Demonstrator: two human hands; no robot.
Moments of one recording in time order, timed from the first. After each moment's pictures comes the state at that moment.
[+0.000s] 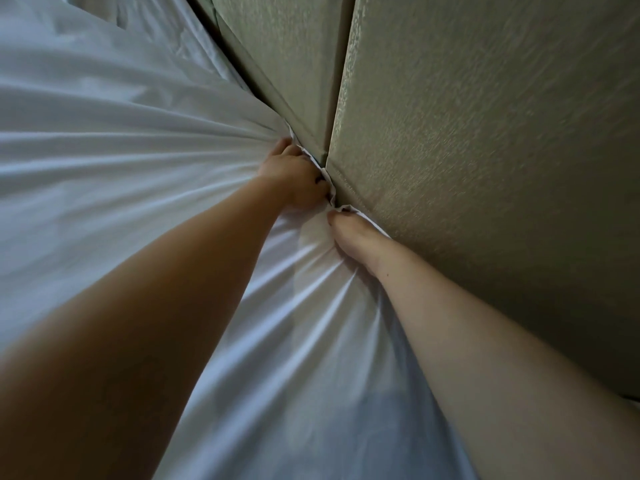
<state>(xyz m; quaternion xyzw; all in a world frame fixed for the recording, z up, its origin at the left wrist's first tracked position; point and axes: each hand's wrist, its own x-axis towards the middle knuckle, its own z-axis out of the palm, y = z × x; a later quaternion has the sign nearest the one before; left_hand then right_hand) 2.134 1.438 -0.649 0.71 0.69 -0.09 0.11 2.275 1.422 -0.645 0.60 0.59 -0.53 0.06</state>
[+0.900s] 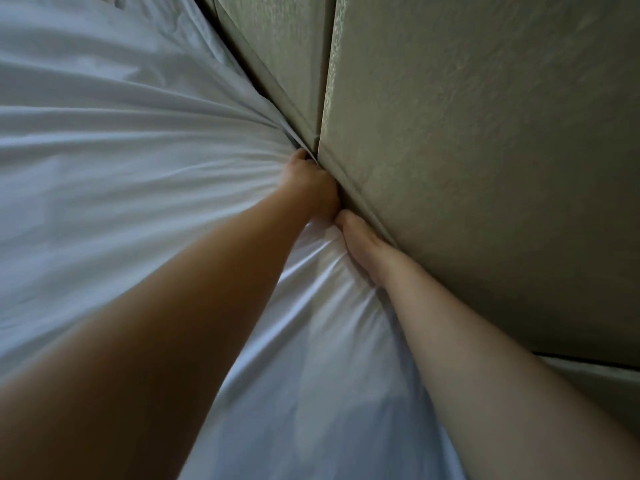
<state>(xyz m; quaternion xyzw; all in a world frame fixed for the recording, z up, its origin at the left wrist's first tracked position) 2.186 1.429 -0.653 0.68 0.69 -0.17 0.15 2.307 1.394 -0.654 0.58 0.57 -0.58 -0.05</state>
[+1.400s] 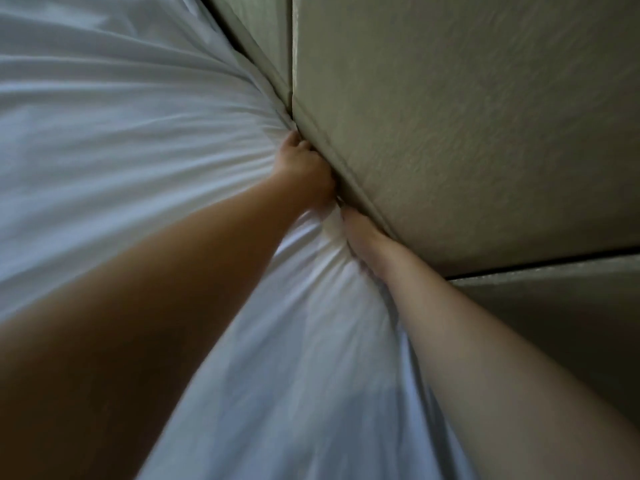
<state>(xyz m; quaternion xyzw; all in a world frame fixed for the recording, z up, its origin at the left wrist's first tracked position) 2.234 1.382 -0.652 0.70 0.70 -0.11 0.07 2.359 1.358 -0.651 0.64 0.53 -0.56 0.01</state>
